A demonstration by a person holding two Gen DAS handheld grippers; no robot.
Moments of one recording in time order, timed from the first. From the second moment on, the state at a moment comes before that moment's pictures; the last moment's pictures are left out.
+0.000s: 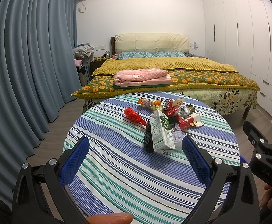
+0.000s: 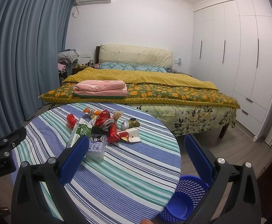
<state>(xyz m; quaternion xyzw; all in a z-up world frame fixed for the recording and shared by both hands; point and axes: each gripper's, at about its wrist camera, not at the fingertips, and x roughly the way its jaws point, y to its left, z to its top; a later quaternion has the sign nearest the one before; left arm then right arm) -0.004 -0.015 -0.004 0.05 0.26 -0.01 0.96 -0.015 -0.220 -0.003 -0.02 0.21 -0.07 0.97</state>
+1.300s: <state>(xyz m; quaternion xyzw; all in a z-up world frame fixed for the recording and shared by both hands) -0.005 -0.022 -0.005 0.05 0.27 -0.01 0.96 -0.016 -0.222 -0.002 -0.02 0.21 -0.07 0.97</state>
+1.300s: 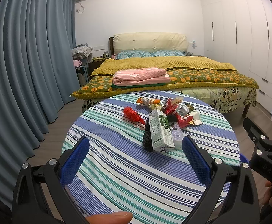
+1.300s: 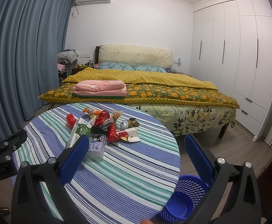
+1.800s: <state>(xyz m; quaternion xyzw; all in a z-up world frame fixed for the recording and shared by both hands) -0.006 -0.023 -0.005 0.05 0.27 -0.01 0.96 -0.016 -0.221 -0.002 -0.02 0.21 -0.07 0.97</state>
